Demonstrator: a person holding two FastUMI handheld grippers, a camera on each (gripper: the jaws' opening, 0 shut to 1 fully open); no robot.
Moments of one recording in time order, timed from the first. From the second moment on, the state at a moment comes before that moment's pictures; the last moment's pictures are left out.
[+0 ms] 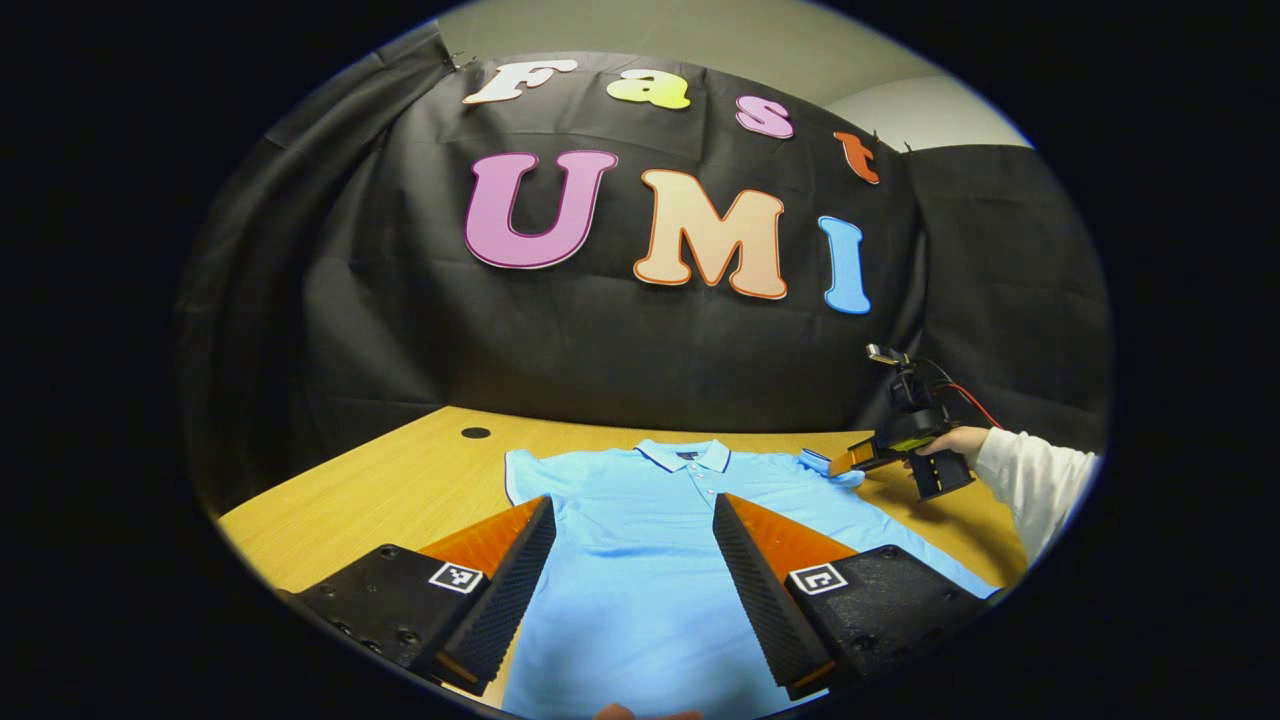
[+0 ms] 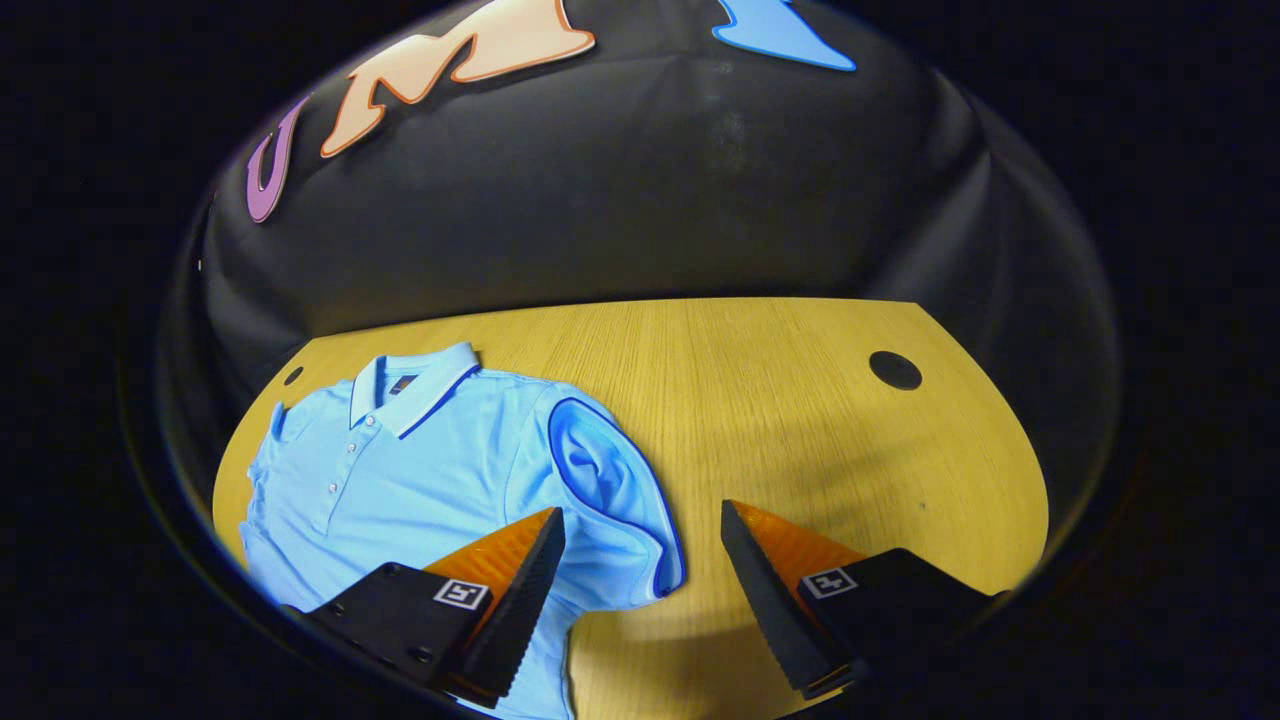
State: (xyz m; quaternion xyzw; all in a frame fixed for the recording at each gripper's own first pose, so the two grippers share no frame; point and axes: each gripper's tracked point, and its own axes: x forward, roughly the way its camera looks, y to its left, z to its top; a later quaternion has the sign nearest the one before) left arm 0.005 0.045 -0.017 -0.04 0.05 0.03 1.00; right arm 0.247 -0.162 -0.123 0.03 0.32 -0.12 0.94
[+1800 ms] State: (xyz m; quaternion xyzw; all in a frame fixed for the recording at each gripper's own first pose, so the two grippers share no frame) left arm 0.005 0.054 -0.019 -0.04 0.05 0.04 1.00; right arm 0.275 0.006 -0.086 0.08 0.27 0.02 0.96
